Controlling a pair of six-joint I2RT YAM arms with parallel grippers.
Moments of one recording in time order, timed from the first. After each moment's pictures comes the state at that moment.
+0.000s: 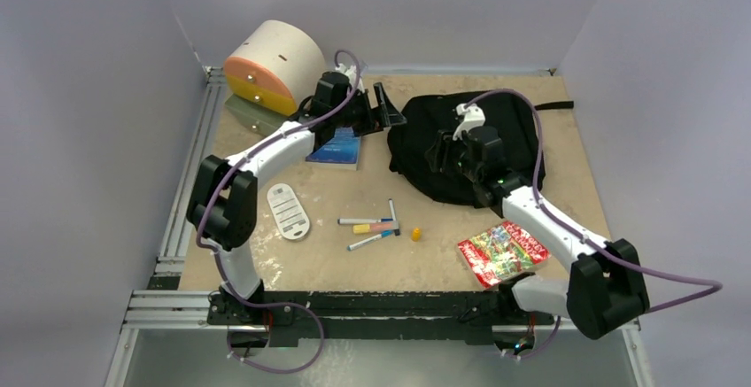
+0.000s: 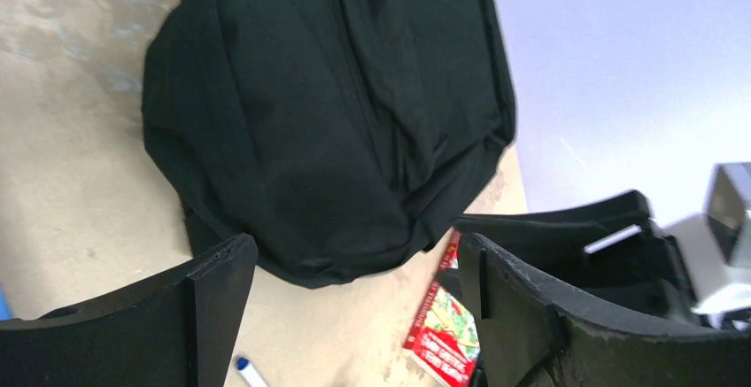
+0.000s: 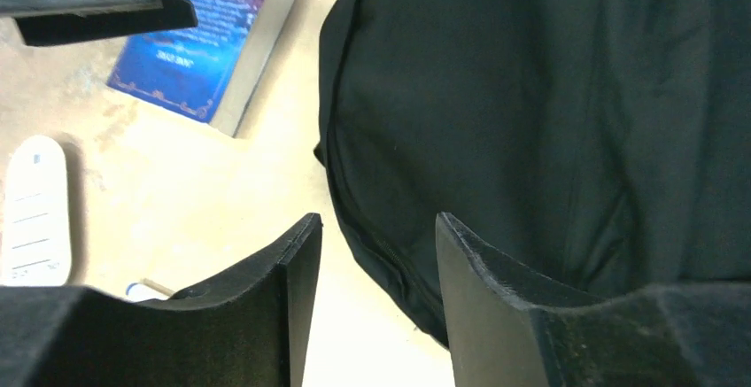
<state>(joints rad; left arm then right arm) -0.49 1.82 1.39 -0.01 0.44 -0.77 0.41 1.25 0.77 0.02 -0.04 0.27</state>
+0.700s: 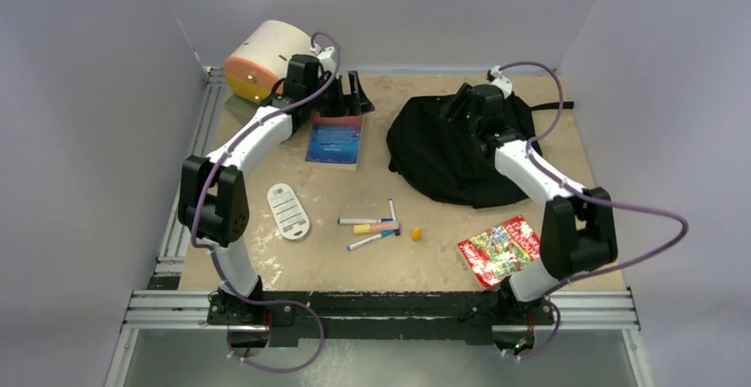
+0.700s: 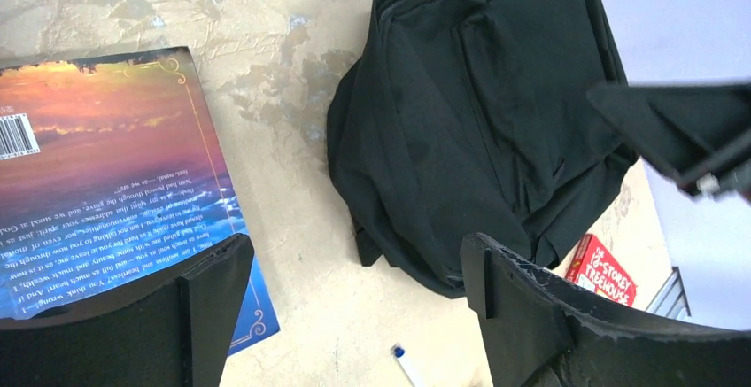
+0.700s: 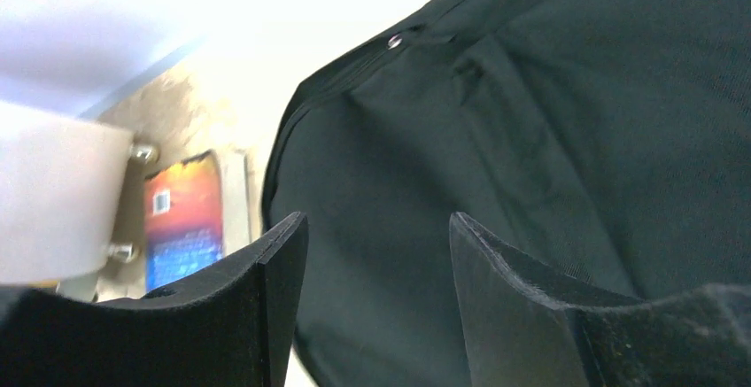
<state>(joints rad) -0.33 1.82 1.52 -0.22 0.40 -0.43 0.29 1.52 1.08 -0.02 0.18 0.67</state>
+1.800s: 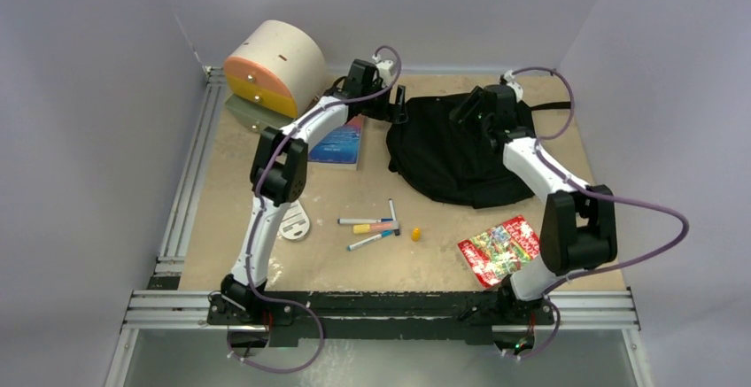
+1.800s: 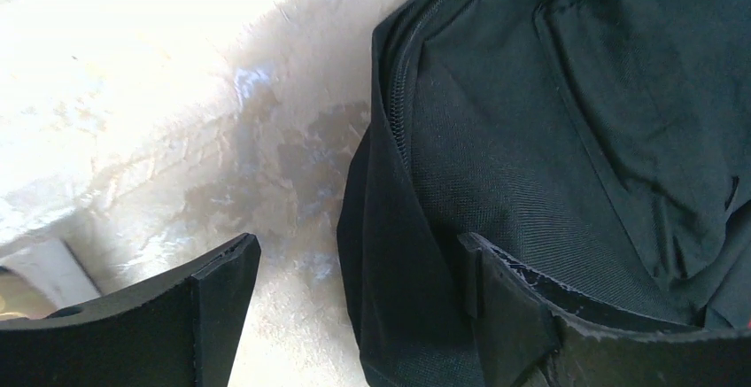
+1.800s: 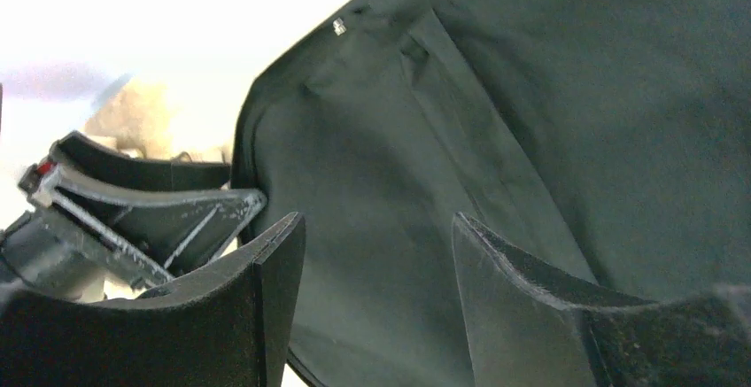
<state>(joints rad) -0.47 2.42 2.09 -0.32 0.35 -0.22 0.18 1.60 1.14 -0.10 0.08 0.73</state>
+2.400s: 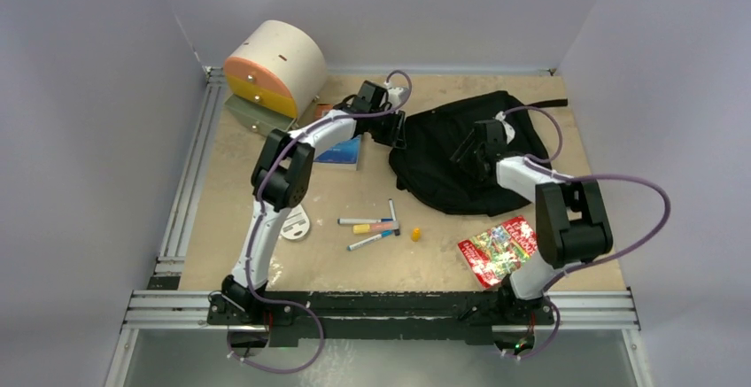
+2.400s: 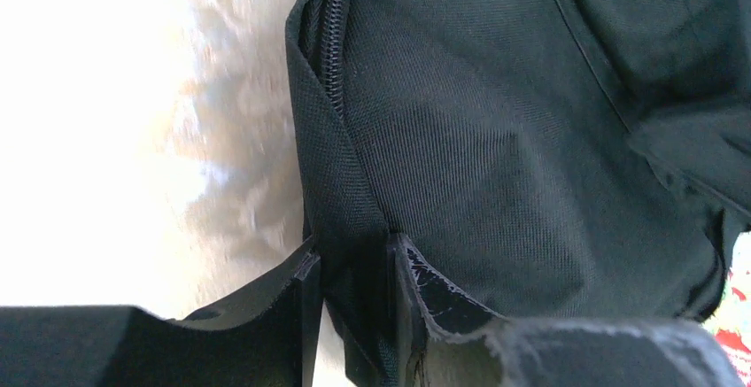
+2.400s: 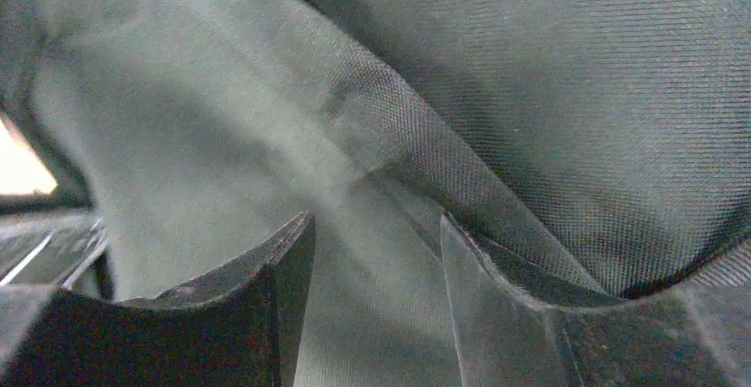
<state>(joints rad) -0.53 2.40 1.94 -0.35 0.44 -0.22 0.17 1.59 0.87 -0.10 0.09 0.77</state>
